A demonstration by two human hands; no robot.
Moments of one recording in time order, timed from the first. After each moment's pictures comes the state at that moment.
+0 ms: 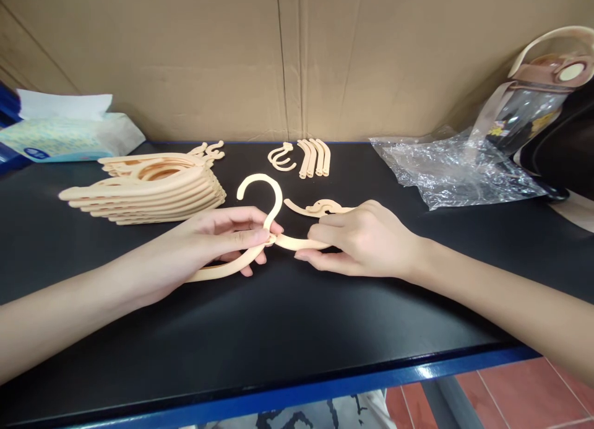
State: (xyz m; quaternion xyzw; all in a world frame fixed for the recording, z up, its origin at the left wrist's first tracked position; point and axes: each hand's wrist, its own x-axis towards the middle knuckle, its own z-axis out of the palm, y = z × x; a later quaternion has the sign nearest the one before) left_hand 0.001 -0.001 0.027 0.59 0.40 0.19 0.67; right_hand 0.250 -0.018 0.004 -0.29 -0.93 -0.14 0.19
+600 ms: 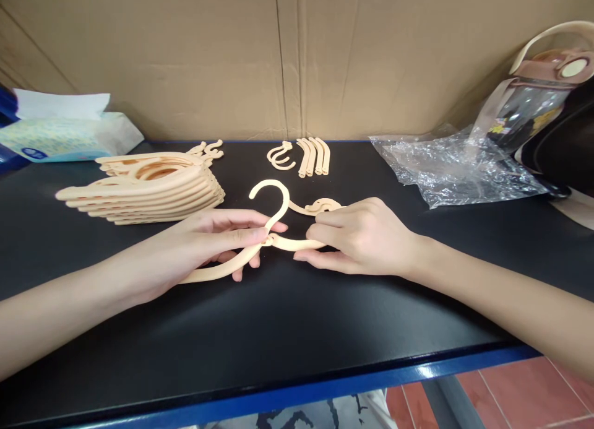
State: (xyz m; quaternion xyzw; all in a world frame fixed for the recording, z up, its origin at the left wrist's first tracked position) left_hand -0.001 0.001 0.028 0.59 0.41 0.17 0.67; right_hand 0.247 -0.016 0.004 -0.27 -0.92 -0.19 0.20
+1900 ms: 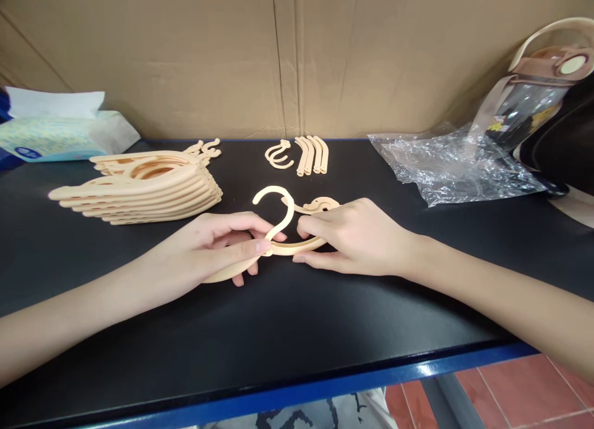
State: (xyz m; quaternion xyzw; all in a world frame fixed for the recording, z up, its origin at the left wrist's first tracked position) left_hand 0.004 -0.005 0.021 0.68 0.39 0.16 0.59; right_hand 0.248 -0.014 0.003 -0.32 -0.93 -0.08 0.15
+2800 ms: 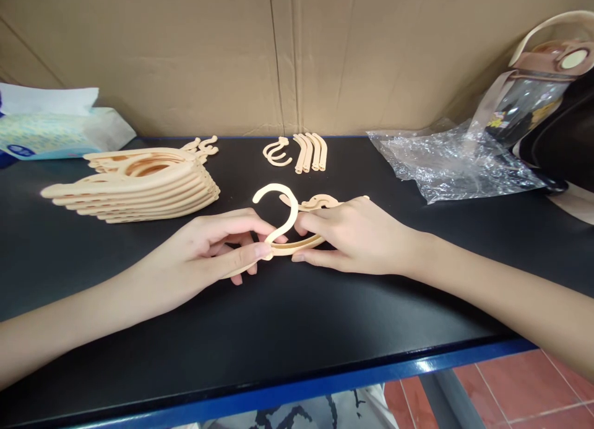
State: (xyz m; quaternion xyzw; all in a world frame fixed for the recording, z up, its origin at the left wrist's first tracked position) left_hand 0.004 -0.010 0.018 0.76 0.36 0.19 0.51; right_hand 0.249 -0.014 0.005 -0.34 -0.93 -0.02 0.12
